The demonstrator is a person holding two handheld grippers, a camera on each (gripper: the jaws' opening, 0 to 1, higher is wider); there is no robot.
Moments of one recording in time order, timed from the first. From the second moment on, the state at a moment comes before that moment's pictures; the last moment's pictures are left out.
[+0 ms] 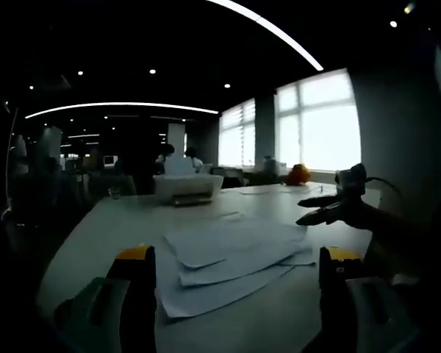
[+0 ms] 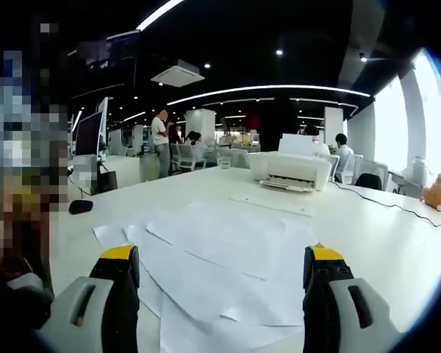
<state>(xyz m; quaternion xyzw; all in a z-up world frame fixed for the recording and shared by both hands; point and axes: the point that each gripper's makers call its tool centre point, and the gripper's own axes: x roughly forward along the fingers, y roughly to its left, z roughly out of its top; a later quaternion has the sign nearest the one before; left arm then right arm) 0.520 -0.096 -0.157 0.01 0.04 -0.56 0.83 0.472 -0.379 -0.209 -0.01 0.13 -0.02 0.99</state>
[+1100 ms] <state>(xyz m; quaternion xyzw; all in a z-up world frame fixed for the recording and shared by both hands) 0.504 -0.101 -0.159 0.02 0.04 -0.58 0.82 0.516 -0.381 -0.244 0.00 0.16 -0.02 0.99</state>
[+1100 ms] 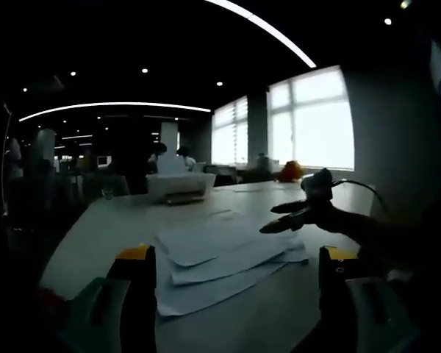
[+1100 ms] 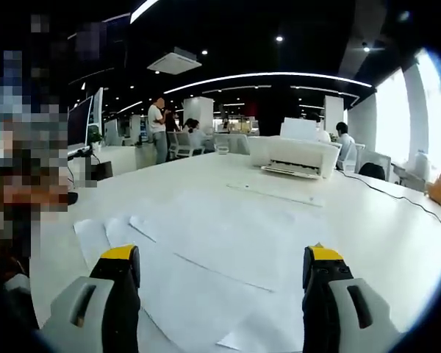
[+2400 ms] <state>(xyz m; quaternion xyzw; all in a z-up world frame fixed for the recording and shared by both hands) 0.491 -0.105 -0.164 0.02 0.05 -0.59 0.81 0.522 -0.391 -0.269 0.00 0.19 -0.02 0.98</state>
